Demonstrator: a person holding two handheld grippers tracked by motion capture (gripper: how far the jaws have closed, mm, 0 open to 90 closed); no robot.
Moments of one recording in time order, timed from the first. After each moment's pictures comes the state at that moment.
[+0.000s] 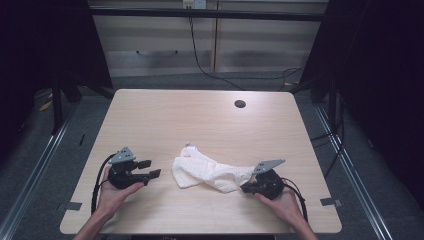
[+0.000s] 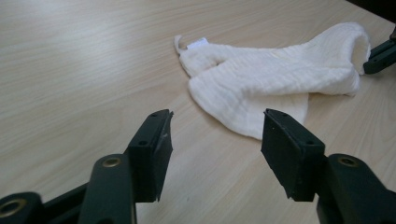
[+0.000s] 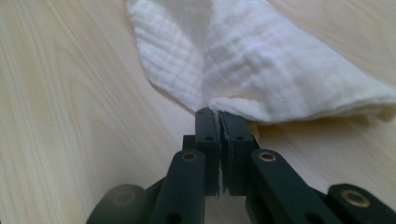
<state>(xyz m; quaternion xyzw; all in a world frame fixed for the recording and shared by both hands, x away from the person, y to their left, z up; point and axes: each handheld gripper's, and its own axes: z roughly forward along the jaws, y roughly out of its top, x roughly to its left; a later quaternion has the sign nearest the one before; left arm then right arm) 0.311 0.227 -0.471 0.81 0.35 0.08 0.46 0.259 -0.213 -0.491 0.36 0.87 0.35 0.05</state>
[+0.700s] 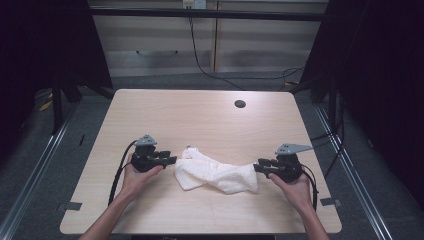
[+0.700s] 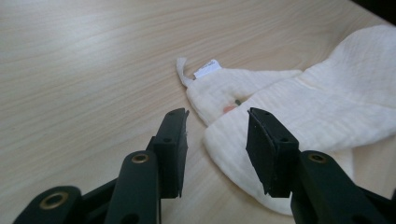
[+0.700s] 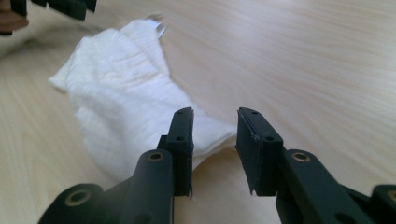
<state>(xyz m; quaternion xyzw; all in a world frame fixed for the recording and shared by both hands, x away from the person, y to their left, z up) 0.363 0.178 -0.490 0.82 0.36 0.05 0.45 0.283 -0.256 -0.457 0.42 0.79 0.43 0.12</state>
